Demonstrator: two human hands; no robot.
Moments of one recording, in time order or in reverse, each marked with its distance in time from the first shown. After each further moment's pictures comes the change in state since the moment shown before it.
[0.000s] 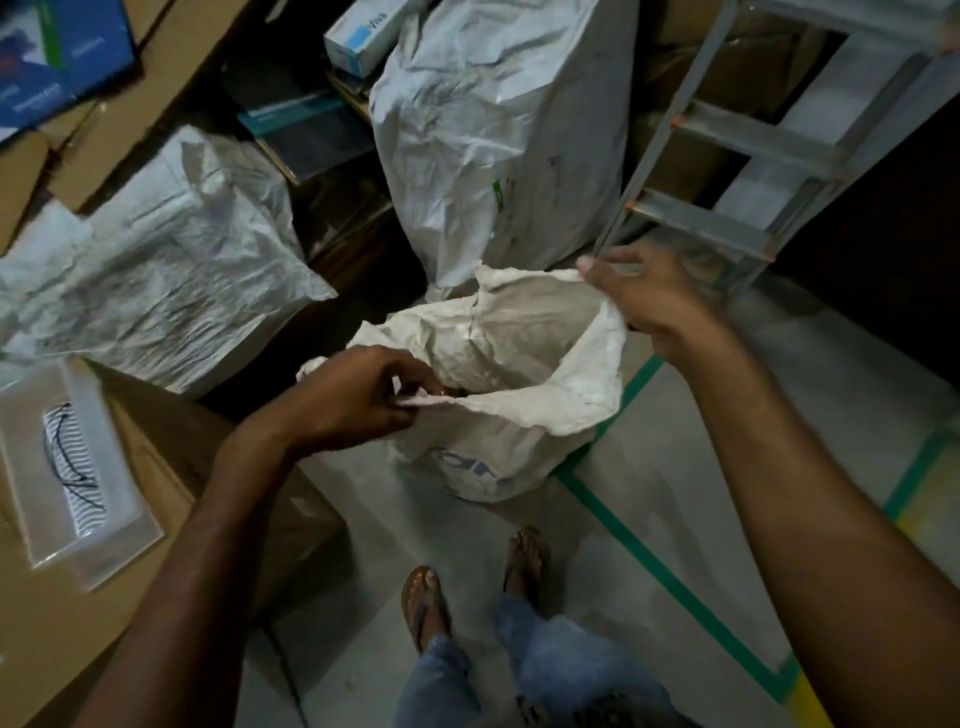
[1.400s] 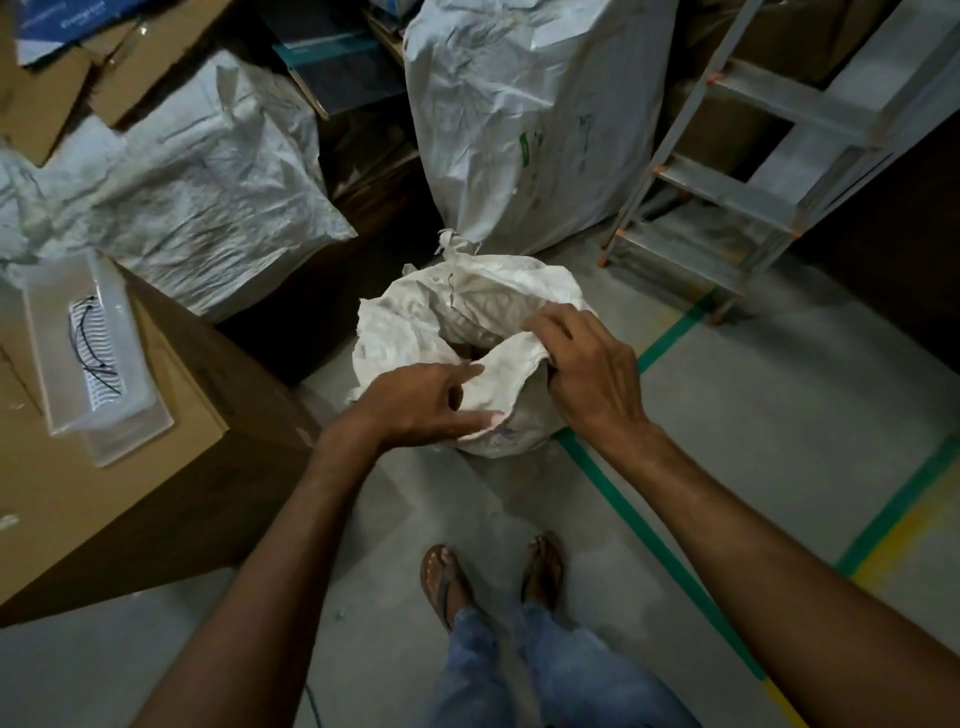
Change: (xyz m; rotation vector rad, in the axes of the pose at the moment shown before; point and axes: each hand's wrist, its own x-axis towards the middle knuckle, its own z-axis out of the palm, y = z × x) left_hand -0.033 0.020 0.140 0.106 -0.116 -0.264; right_hand -0.111 0.144 0.050 -0.777 0.133 -1.006
